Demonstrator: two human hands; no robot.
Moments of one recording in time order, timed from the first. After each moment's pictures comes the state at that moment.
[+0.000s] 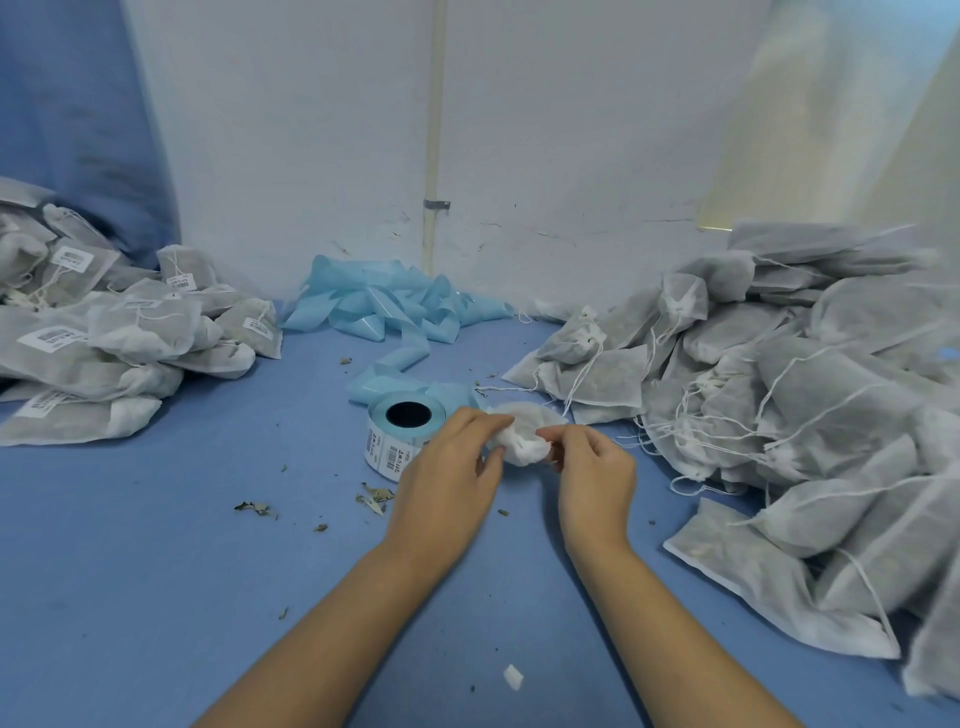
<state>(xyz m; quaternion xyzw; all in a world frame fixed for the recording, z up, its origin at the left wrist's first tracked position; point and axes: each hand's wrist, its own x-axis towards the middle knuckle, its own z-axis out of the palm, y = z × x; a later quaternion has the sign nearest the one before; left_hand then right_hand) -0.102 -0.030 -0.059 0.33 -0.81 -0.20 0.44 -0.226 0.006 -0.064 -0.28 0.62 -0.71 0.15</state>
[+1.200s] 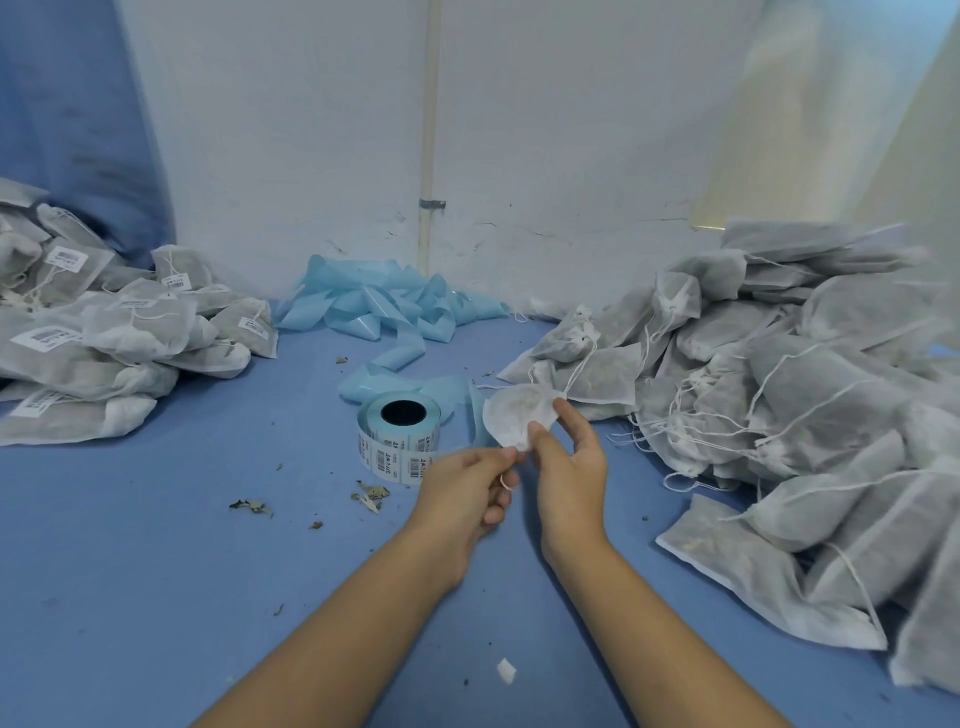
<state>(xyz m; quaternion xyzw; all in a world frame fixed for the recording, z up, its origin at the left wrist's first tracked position) -0.120 -0.014 -0.050 0.36 -0.43 -0.73 0.39 -0.215 0.002 -0.064 -0.29 0.53 -0.76 0.24</state>
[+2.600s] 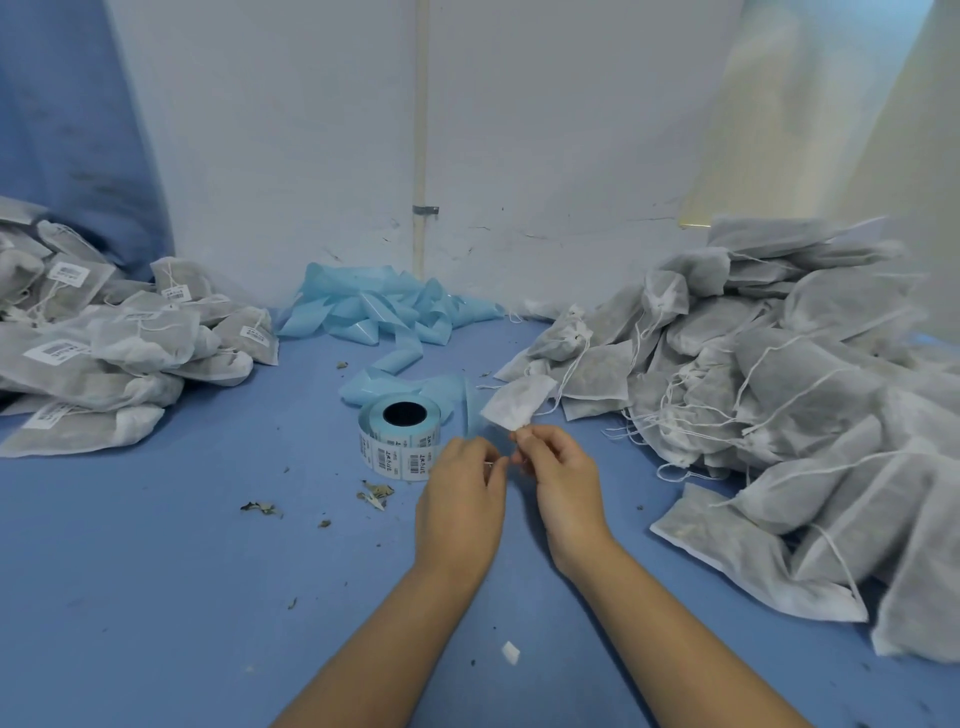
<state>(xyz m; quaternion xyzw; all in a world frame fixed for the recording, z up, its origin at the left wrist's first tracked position) -0.118 -0.010 -0.074 0.44 -0.76 -0.22 0.42 -0.212 0.019 -0.065 -0.35 0.55 -0.70 0.29</state>
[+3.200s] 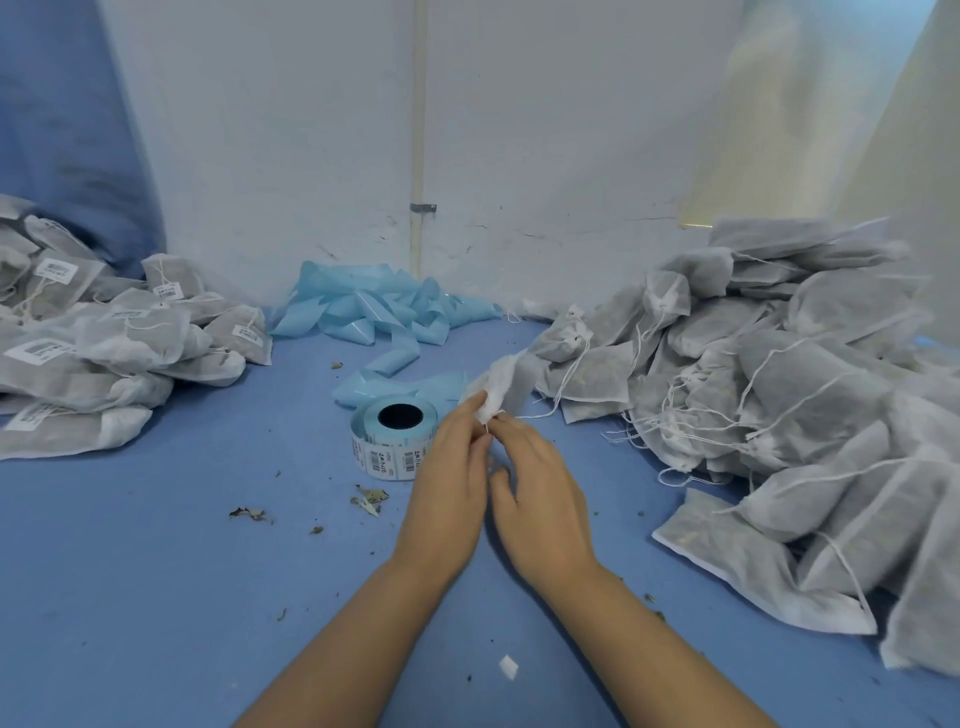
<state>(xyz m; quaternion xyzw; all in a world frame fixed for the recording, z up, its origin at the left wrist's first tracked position) -0.112 -0.021 -0.066 0.28 -0.74 -0.33 0.51 -0.201 0.026 -0.068 -0.60 0.70 -0.39 -0.02</state>
